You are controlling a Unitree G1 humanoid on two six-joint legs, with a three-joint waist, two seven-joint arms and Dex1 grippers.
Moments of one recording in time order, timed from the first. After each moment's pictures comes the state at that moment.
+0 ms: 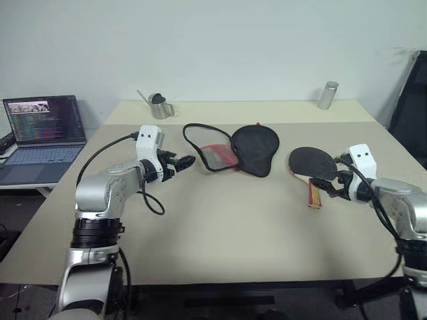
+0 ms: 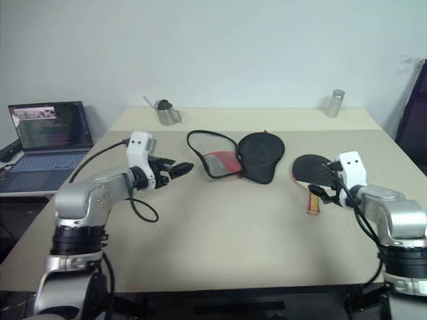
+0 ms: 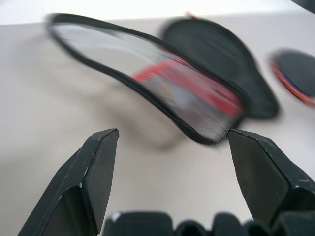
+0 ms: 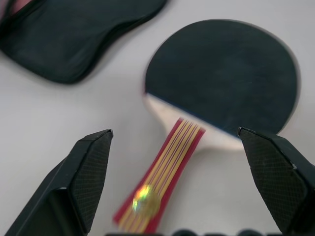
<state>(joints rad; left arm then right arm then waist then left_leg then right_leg) -0.74 0.59 0.09 0.09 -0.47 0.93 -0.60 -0.61 -0.57 -0.24 -0.08 0.30 1.15 0.33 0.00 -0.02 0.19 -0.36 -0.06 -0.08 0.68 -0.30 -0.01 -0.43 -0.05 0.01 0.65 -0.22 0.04</state>
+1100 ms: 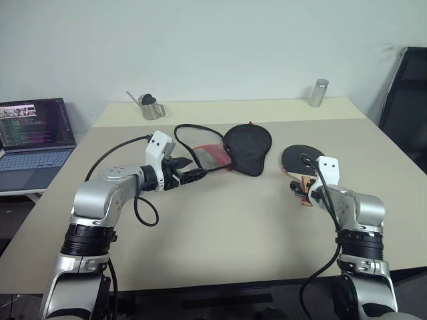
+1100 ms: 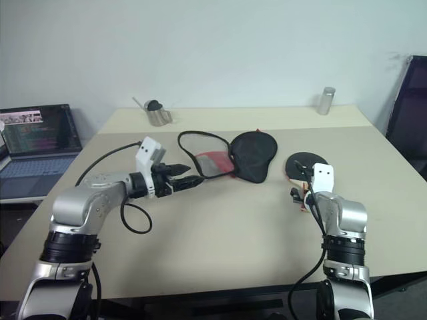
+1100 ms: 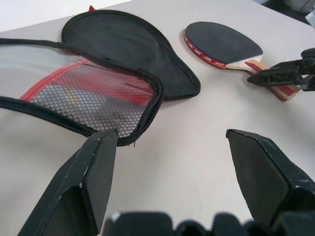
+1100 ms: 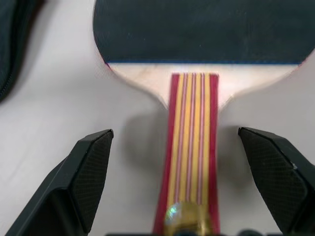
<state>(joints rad) -0.68 0.62 0.04 0.01 -0.47 0.86 -0.76 -0.69 -0.18 -0.31 0.11 0.21 1.11 -0.03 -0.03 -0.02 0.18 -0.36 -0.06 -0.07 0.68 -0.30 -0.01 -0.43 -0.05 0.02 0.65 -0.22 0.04</state>
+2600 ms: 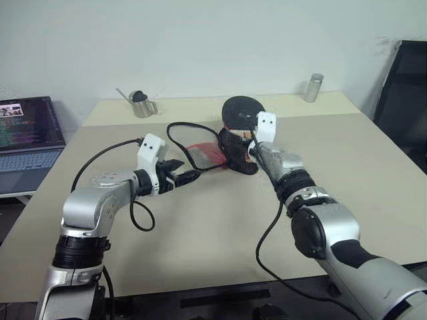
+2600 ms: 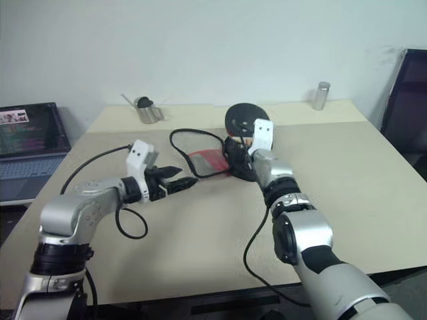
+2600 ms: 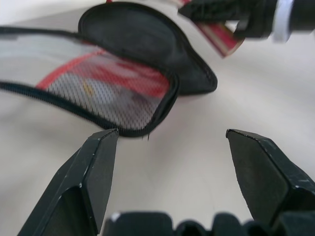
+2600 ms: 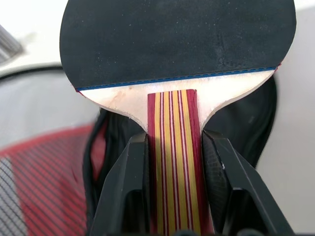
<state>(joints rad) -0.59 0.63 0.10 -0.13 -0.50 0.95 -0.64 -1.34 0.01 -0.27 1.21 0.17 0.26 -0.07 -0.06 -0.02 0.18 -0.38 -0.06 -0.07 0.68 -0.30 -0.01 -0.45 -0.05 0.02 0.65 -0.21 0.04</state>
